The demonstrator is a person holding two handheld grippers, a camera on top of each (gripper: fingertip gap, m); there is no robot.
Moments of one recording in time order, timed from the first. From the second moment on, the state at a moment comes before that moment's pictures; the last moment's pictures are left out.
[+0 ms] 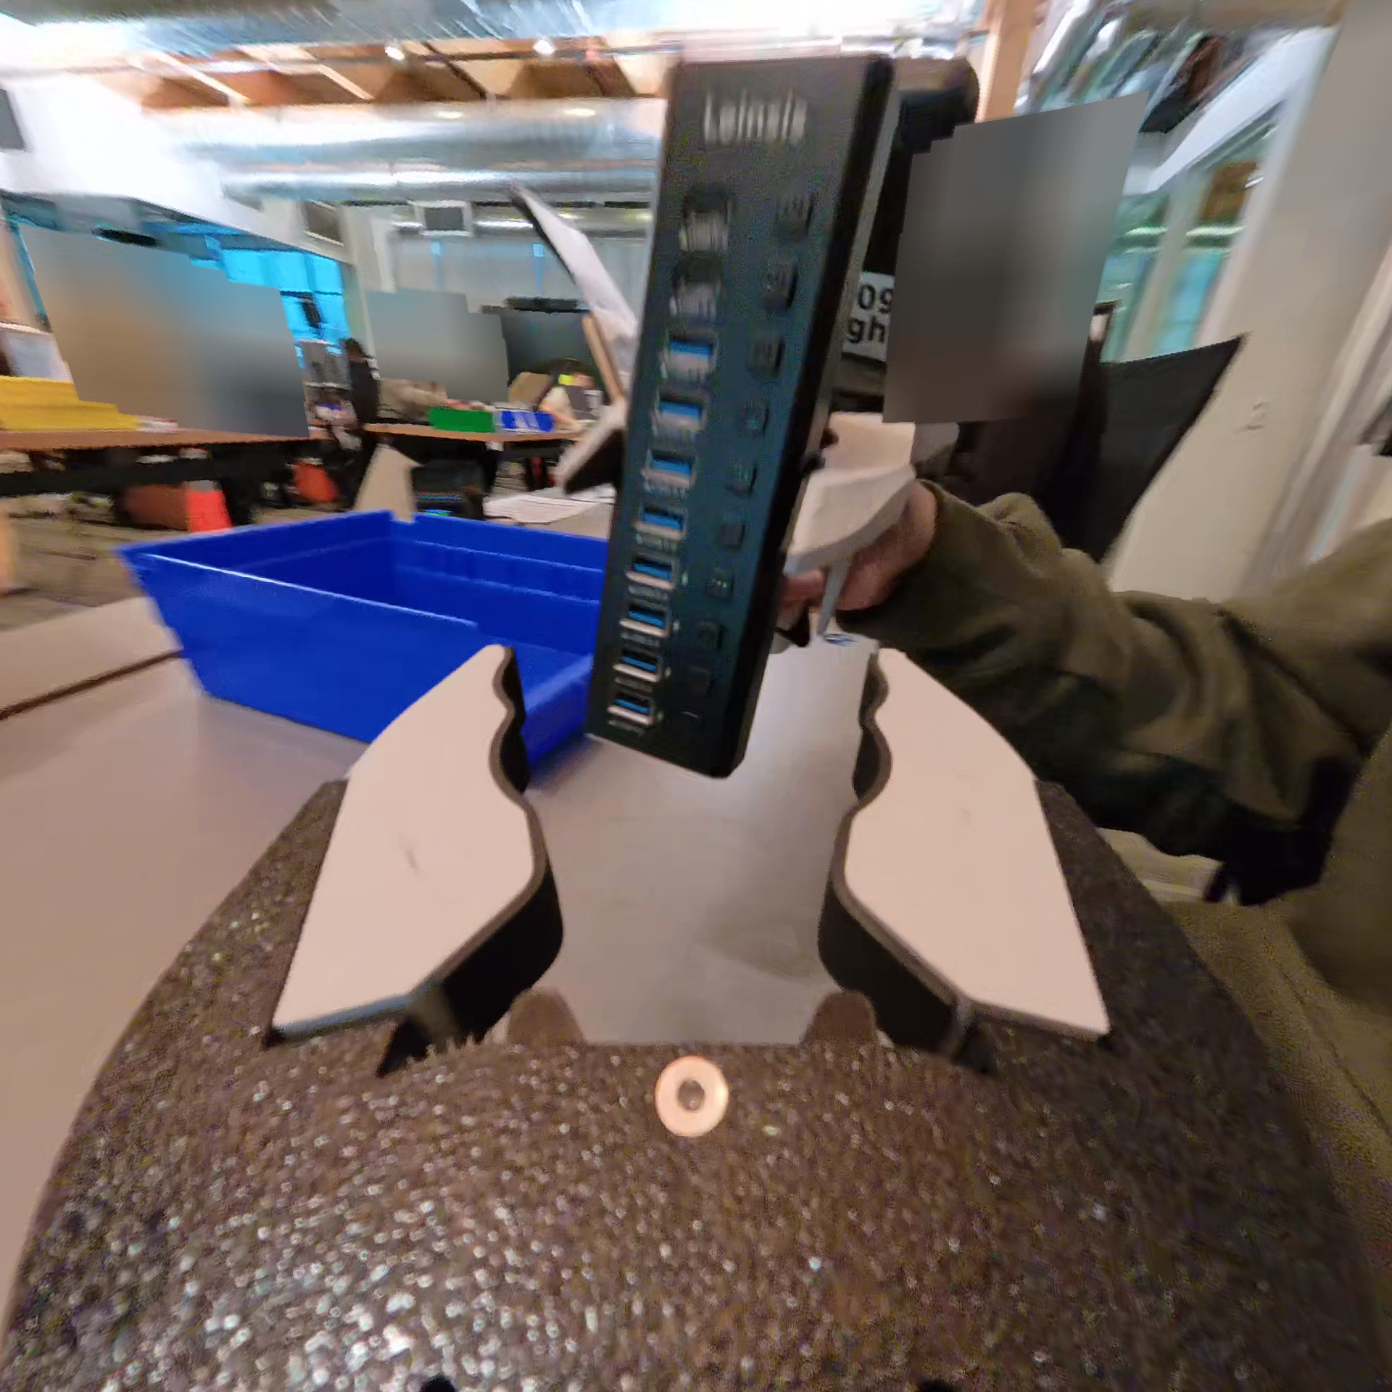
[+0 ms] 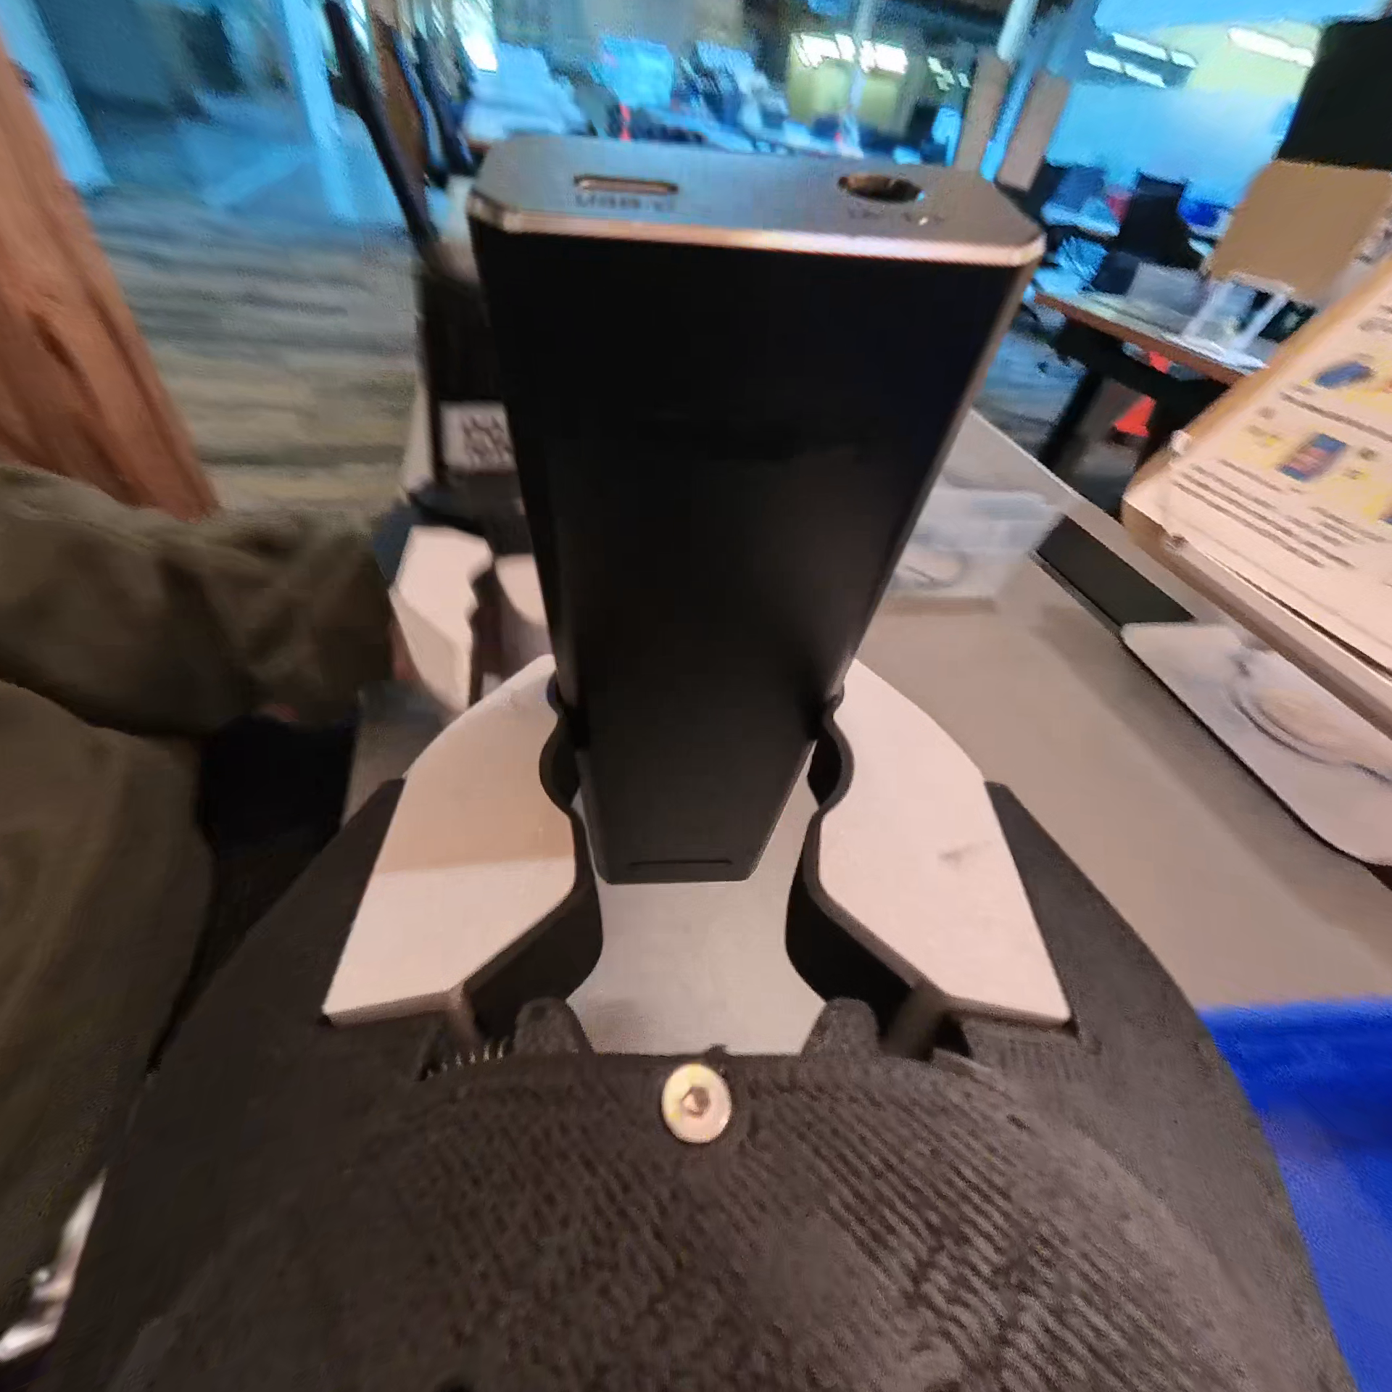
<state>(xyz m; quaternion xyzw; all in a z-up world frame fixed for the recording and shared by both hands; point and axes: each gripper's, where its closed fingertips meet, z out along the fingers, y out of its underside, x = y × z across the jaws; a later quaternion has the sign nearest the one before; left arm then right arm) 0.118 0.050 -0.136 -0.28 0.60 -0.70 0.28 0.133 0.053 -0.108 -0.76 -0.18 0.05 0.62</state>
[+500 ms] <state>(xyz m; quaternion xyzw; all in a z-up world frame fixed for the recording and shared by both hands) 0.124 0.016 -0.080 -0.18 0.72 -0.60 0.30 0.092 0.064 -0.128 -0.73 -0.23 0.15 0.63</state>
